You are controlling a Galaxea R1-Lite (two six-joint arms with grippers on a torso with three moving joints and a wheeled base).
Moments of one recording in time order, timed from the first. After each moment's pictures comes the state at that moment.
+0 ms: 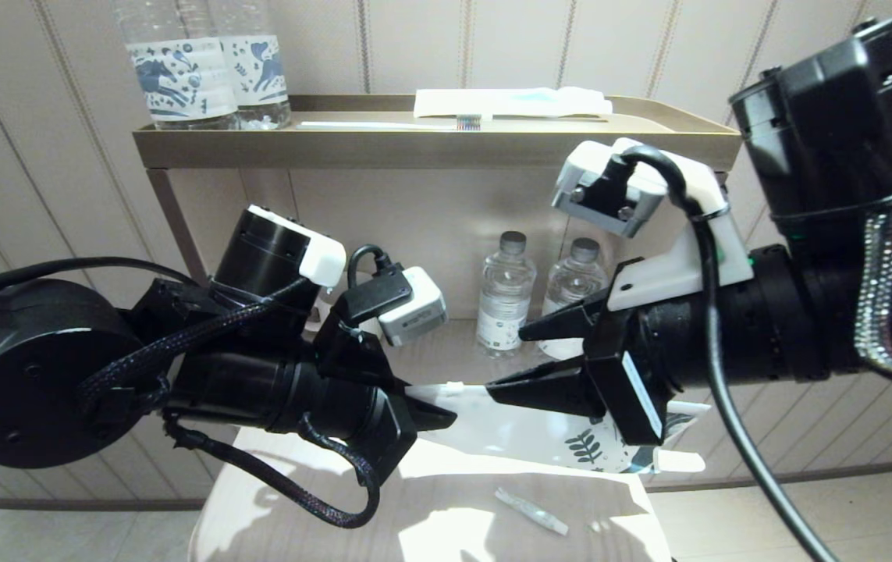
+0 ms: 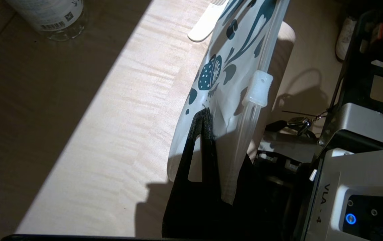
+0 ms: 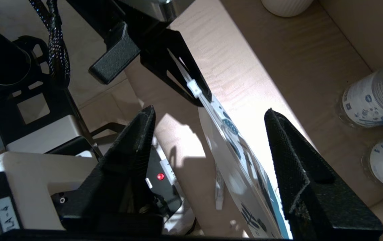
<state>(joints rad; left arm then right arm) -0.76 1.68 -1.09 0.03 -0.40 0.30 0.79 1.53 -1.41 0.39 0.19 -0.12</state>
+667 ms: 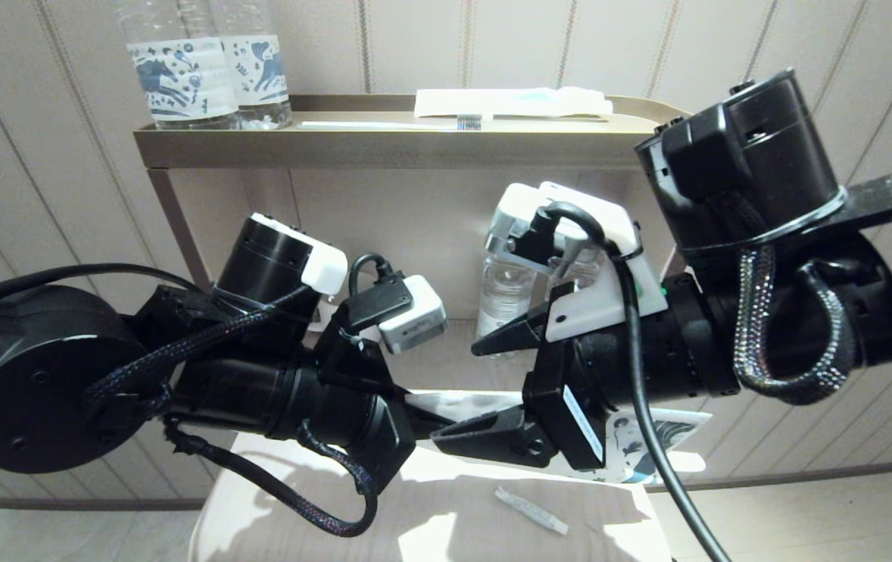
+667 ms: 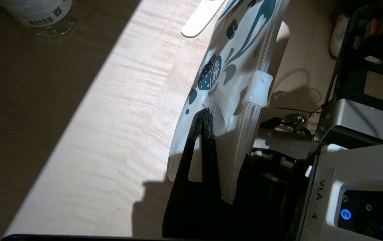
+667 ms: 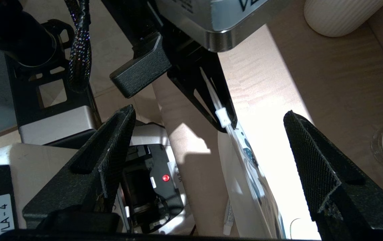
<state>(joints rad) -0.76 1.68 -1.07 0.03 -0.42 0.30 0.80 1.61 -1.41 0.32 0.31 -0.21</state>
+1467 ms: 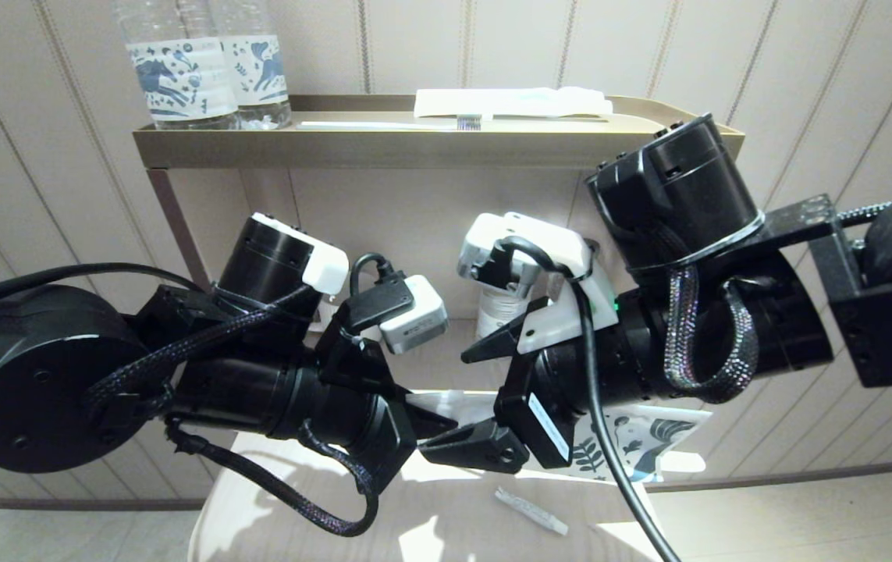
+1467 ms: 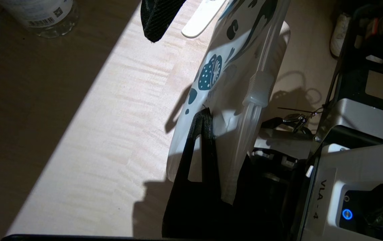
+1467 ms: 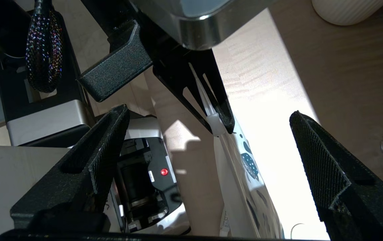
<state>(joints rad) -0.75 1.68 -1.07 0.03 -0.42 0.31 0.79 1.67 -1.41 0.31 0.32 -0.23</state>
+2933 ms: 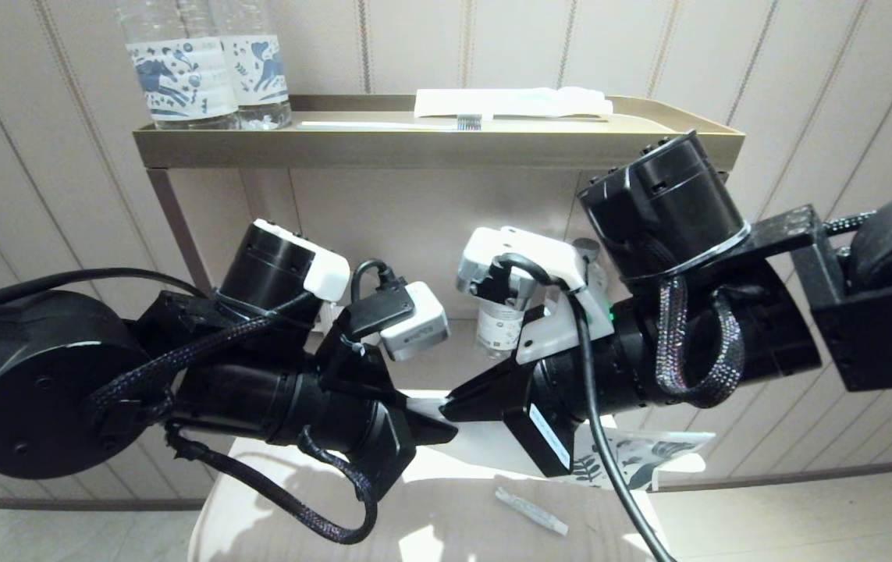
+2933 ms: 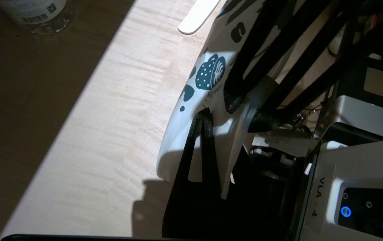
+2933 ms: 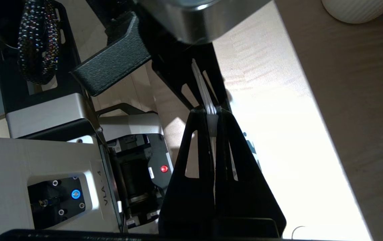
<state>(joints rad) -0.76 1.68 -1.06 0.03 -0.42 0.31 0.77 1.67 -1.39 0.32 0.34 -0.26</state>
